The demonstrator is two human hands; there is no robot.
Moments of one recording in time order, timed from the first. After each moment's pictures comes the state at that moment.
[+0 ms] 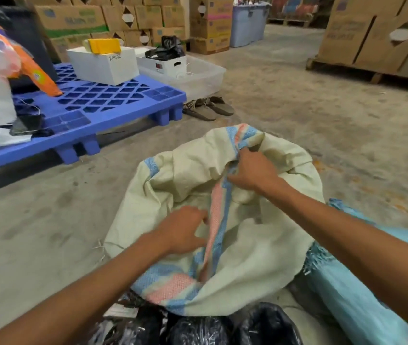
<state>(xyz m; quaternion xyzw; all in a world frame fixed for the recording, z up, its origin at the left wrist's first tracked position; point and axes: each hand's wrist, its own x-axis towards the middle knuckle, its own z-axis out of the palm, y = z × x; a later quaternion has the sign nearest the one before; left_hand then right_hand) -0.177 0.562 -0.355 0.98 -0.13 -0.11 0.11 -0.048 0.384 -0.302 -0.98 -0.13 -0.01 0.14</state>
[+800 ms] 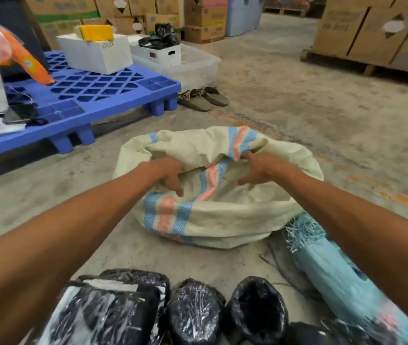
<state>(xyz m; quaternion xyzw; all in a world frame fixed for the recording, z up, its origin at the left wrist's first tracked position) -0.096 0.594 -0.307 0.98 -0.04 -0.19 -0.05 -0.038 0.341 -0.307 -0.98 -0.15 0.14 -0.01</state>
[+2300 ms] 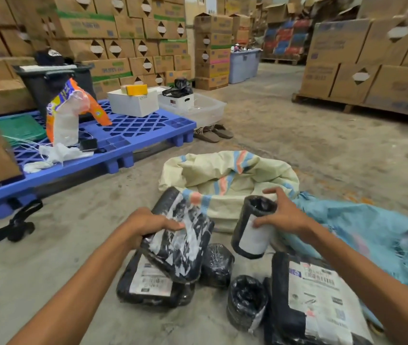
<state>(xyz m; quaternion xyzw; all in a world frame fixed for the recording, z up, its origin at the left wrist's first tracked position) -0.415 0.604 -0.203 0.79 0.28 -0.14 0.53 -0.312 0.287 -0.245 -0.89 -0.06 0.09 0.44</state>
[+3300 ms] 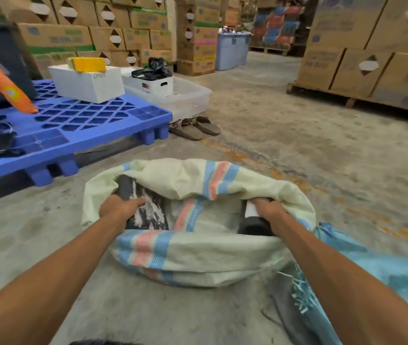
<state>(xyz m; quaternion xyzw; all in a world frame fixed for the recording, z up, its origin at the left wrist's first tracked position) -0.078 0.661 -0.368 0.79 0.39 0.06 0.46 0.000 0.314 -0.385 -0.83 0.21 0.10 0.51</state>
